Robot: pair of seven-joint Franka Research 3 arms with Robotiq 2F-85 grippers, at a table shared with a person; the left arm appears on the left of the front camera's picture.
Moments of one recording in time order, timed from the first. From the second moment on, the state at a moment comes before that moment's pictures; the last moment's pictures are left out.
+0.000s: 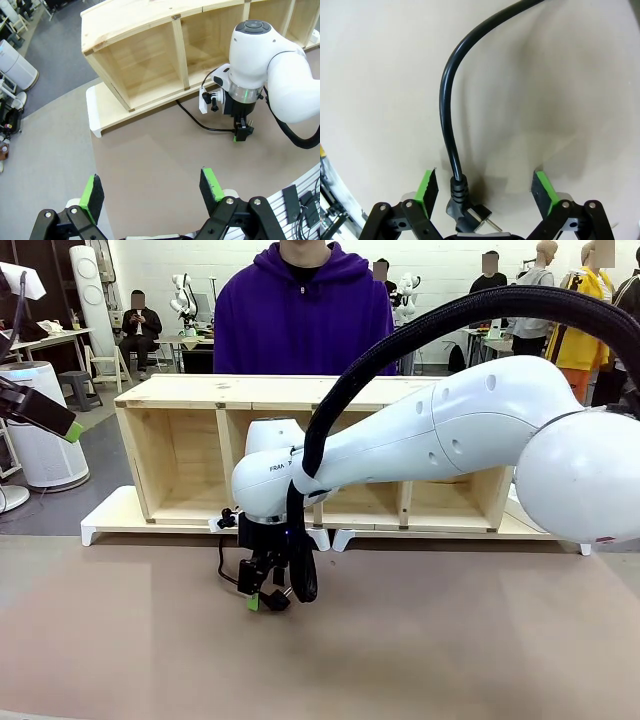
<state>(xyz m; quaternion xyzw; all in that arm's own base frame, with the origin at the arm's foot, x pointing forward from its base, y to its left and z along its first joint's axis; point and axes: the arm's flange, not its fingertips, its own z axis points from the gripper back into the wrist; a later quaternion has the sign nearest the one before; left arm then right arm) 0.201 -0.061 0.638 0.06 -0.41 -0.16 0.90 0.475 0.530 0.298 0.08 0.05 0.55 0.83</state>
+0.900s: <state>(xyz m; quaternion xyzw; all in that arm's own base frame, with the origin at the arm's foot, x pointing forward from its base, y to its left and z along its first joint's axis) 0.201 -0.061 0.638 0.06 -0.41 -0.16 0.90 0.474 0.531 0.305 0.07 0.04 0.54 0.84</state>
